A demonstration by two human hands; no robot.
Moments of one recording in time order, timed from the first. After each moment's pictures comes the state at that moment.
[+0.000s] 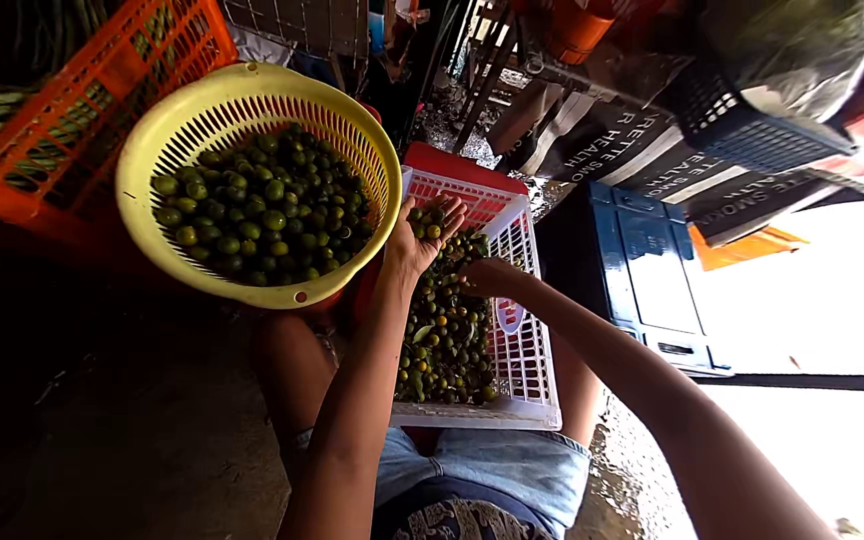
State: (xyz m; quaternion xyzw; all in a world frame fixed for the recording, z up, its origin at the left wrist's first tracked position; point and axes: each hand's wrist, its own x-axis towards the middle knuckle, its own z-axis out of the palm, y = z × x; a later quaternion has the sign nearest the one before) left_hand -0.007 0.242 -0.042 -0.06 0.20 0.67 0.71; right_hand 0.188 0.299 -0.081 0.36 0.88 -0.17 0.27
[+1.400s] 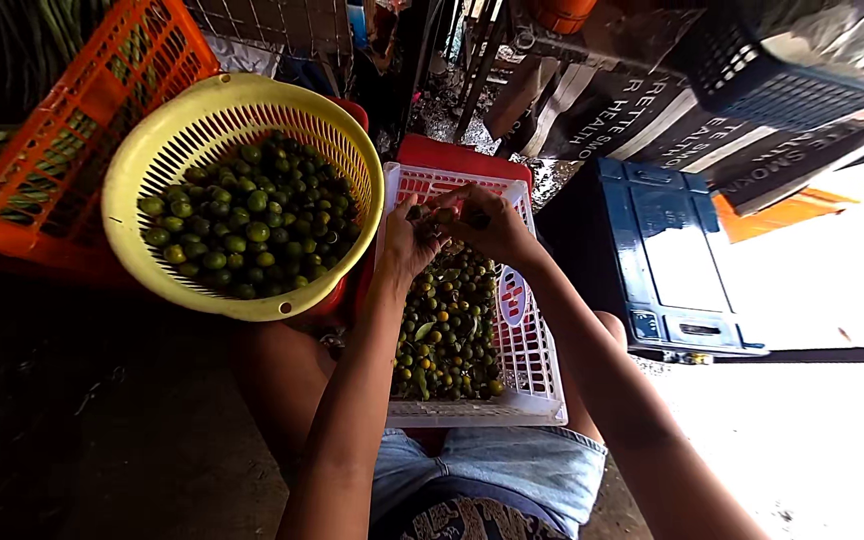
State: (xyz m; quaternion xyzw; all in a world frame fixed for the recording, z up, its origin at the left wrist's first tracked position) left_hand 0.003 0.242 -0.033 -0.01 0.33 0.63 0.70; right_hand 0.164 0.286 0.004 0.28 0.82 -0.42 -0.26
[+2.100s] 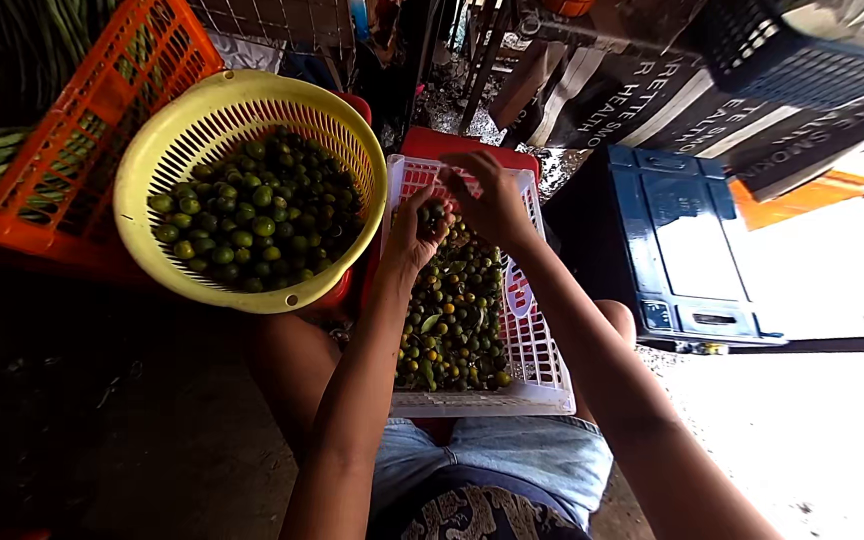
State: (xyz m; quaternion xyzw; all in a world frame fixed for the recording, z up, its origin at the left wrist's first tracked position) left_hand 0.001 0.238 -0.037 0.05 0.37 0.61 0.70; right_hand 0.135 0.279 0.025 0.35 0.85 -0.25 -0.30
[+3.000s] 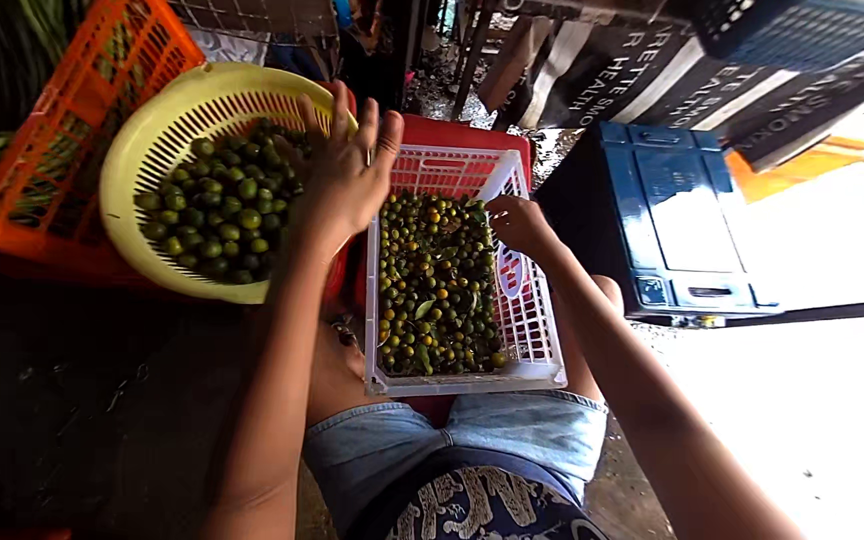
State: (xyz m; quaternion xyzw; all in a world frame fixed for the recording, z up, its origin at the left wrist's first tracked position) left_hand -0.050 0.182 0.093 0.63 0.73 0.21 0.17; right_hand 0.228 0.283 -0.039 0.52 0.80 -0.28 -0.09
